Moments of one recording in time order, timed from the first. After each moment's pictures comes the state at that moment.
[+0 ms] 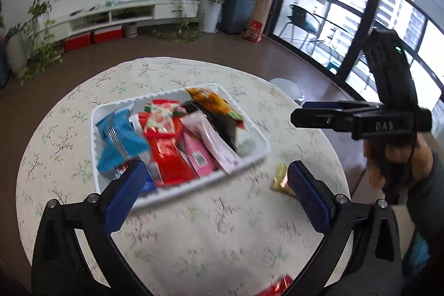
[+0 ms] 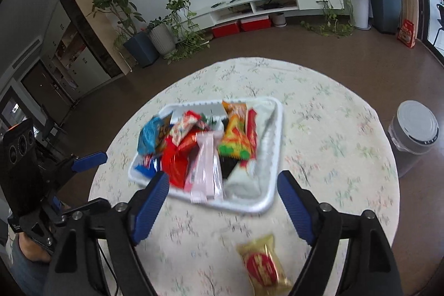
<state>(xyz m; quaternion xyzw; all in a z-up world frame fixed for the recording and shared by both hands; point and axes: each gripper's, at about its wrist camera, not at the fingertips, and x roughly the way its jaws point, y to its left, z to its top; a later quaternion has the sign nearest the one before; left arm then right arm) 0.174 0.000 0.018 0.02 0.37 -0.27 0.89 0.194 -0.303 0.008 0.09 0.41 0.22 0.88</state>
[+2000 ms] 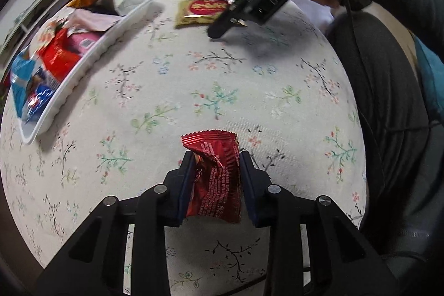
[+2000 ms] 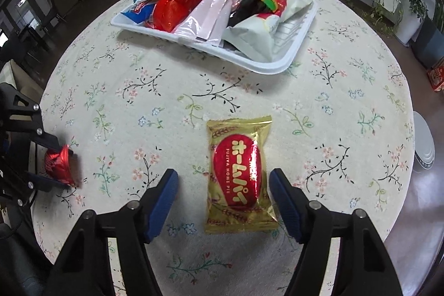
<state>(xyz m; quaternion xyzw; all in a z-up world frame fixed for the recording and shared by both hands) 0.080 -0.048 -0.100 0.27 0.50 -0.38 0.73 0.156 -0.282 -0.096 -0.13 0.53 0.26 0.80</state>
